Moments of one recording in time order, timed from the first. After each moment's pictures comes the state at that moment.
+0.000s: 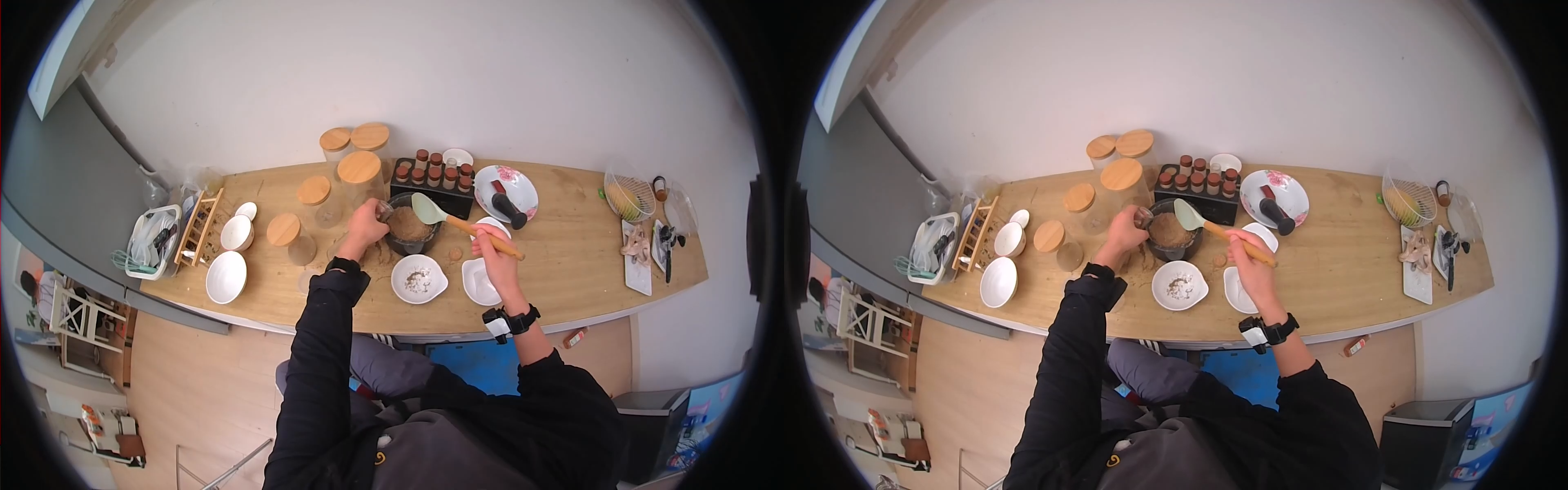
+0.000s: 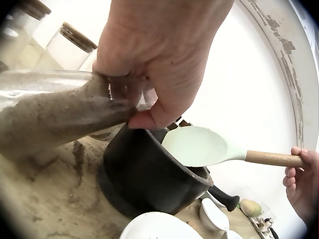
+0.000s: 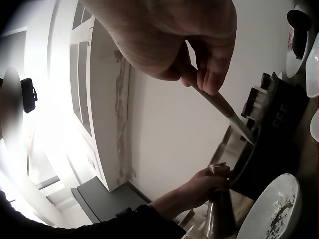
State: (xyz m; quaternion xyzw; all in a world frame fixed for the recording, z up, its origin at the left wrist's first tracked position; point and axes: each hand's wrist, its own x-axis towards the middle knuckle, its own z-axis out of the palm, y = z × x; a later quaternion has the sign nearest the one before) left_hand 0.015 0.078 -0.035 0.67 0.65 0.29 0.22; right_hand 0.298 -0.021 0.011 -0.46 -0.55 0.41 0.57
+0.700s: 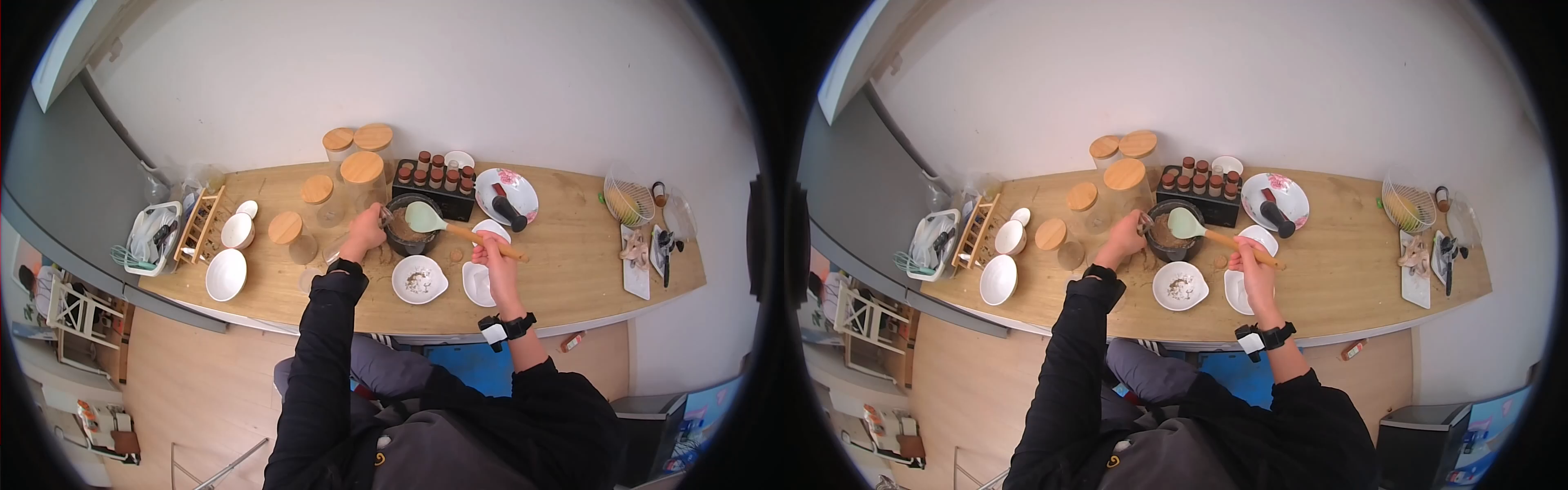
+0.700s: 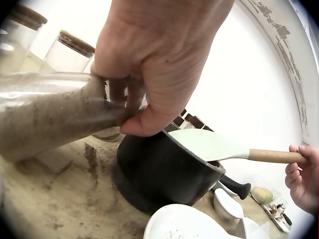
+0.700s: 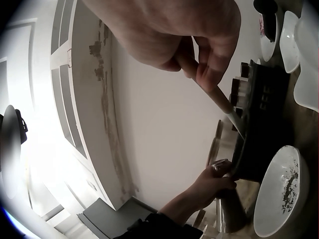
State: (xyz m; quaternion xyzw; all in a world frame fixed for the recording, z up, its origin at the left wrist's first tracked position) left_hand 0.009 0.075 -0.047 0.70 0.65 0.22 0.20; right_hand 0.299 -0.023 -0.005 -0.46 -0.40 0.51 0.60
